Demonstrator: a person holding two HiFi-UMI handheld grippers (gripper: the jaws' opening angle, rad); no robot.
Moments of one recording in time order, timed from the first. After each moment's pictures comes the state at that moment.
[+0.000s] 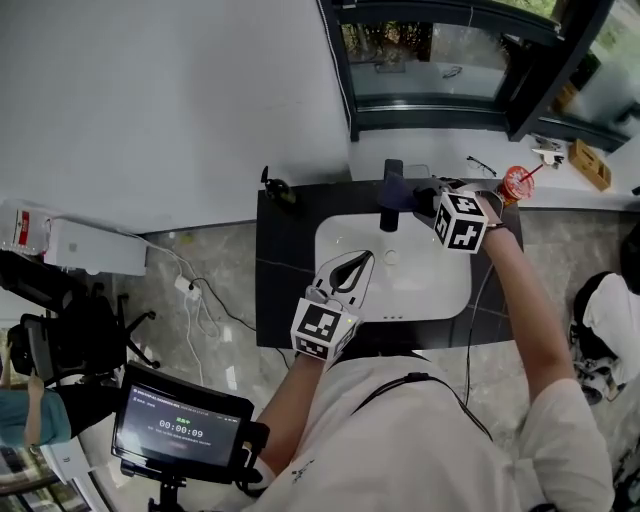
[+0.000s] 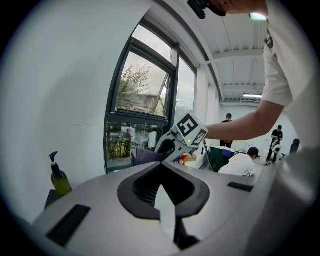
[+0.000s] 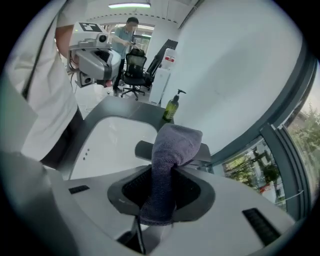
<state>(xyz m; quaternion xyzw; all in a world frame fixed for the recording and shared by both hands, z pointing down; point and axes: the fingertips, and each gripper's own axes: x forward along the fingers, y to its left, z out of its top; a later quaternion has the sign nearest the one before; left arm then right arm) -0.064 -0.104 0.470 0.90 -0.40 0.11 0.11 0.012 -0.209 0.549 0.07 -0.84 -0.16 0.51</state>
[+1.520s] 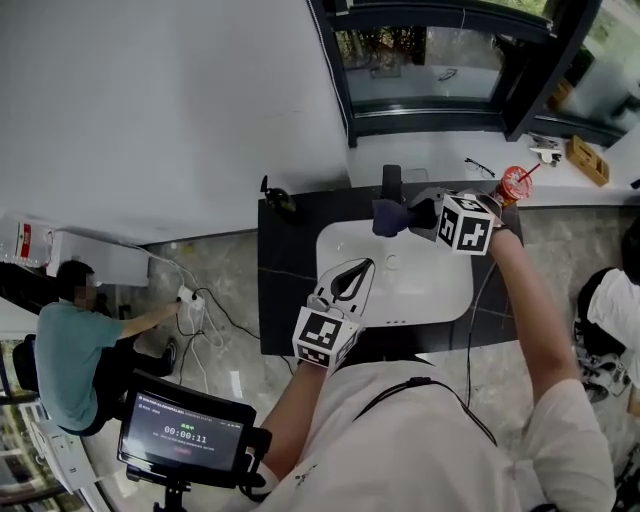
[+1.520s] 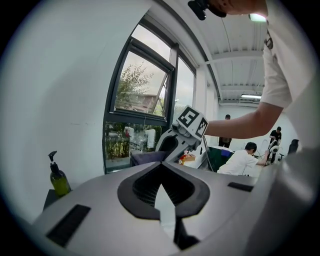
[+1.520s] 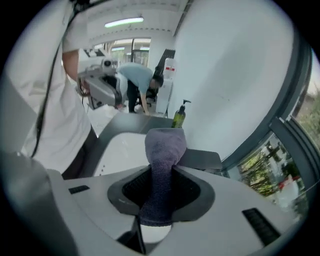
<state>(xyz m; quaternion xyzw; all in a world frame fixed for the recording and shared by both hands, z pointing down) -0.063 -0.100 0.470 0.91 -0.39 0.11 0.11 0.001 -0.182 0.531 0.03 -0.88 -0.09 0.47</state>
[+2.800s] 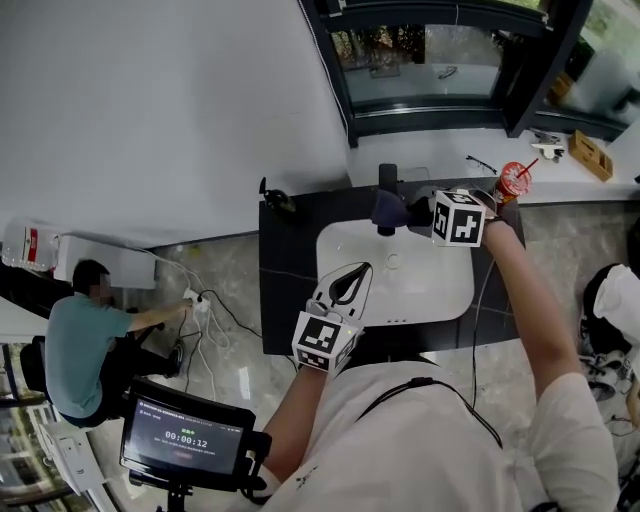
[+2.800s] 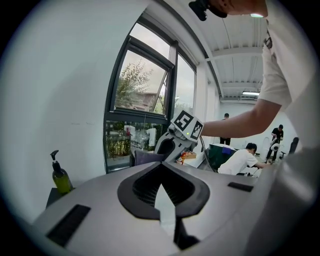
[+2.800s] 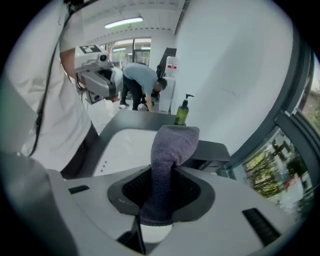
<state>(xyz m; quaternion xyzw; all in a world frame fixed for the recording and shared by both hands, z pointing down) -0.064 -0.097 0.474 0.90 -0.40 0.12 0.12 0.003 -0.188 0.550 0.00 -0.88 -0.07 0.47</state>
